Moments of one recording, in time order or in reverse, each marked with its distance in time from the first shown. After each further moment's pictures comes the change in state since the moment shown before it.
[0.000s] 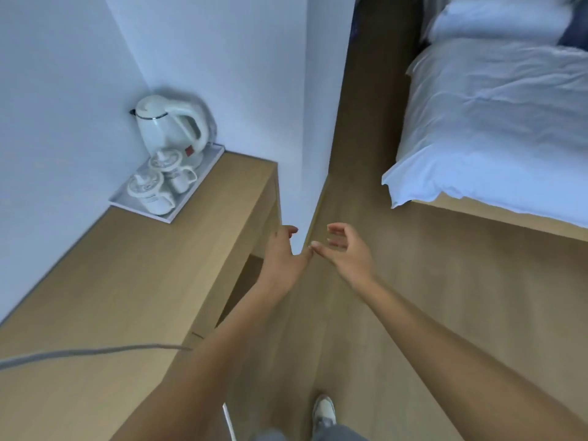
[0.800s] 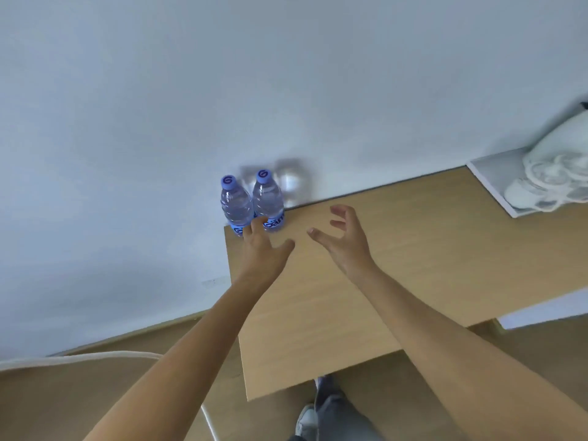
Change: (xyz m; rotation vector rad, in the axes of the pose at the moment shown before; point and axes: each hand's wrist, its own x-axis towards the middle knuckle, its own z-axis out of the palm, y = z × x) left_hand -0.365 -0.290 -0.397 -0.132 0.983 -0.553; right_hand -0.316 -0.083 0.504 -0.060 -0.891 -0.280
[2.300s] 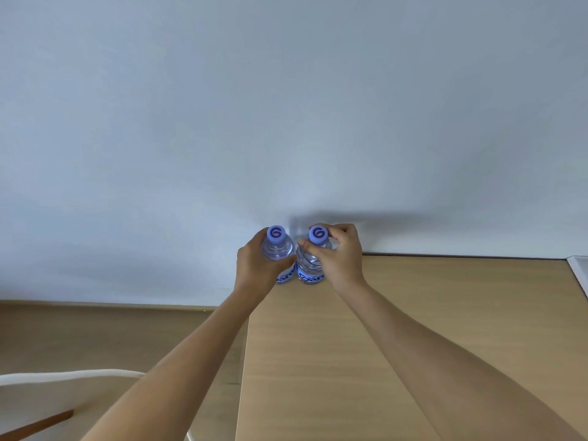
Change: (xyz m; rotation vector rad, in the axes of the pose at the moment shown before) left_hand 0.114 -0.051 -0.033 -0.254 0.232 -0.060; right_hand 0.115 -0.014 0.108 -0.125 -0.186 -0.088
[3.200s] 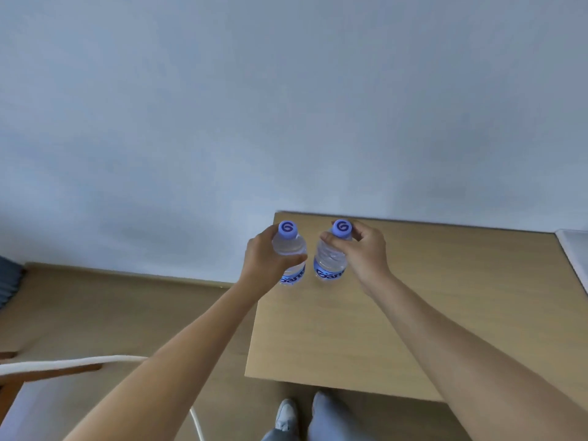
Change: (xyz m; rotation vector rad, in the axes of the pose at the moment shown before) left_hand -0.138 0.003 -0.030 0.081 -0.029 -0.028; right_hand -0.126 -0.014 -0.063 0.108 -0.123 0.068
